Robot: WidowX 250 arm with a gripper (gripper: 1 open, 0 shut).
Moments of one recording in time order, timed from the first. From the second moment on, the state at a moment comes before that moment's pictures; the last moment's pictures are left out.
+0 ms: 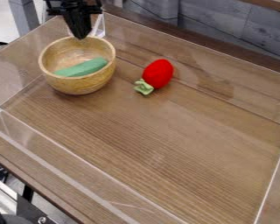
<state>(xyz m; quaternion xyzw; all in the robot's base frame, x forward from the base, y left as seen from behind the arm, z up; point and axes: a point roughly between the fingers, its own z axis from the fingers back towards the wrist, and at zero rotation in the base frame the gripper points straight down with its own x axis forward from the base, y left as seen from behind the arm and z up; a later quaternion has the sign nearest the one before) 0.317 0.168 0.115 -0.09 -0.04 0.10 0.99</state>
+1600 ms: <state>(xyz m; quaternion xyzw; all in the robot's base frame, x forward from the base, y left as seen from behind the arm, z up) 0.302 0.112 0.126 -0.09 -0.04 0.06 0.99</state>
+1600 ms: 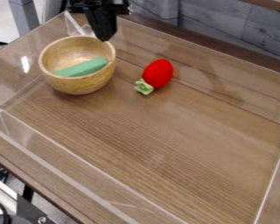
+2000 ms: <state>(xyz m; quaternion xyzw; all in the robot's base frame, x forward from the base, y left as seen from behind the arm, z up) 0.298 0.105 0.130 -0.09 -0.05 0.05 0.99</state>
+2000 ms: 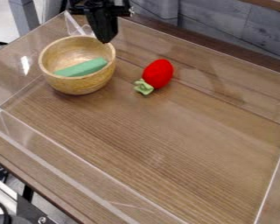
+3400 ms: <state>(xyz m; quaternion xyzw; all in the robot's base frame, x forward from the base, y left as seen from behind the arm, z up) 0.280 0.097 0.133 -0.07 -0.05 0.03 1.00</state>
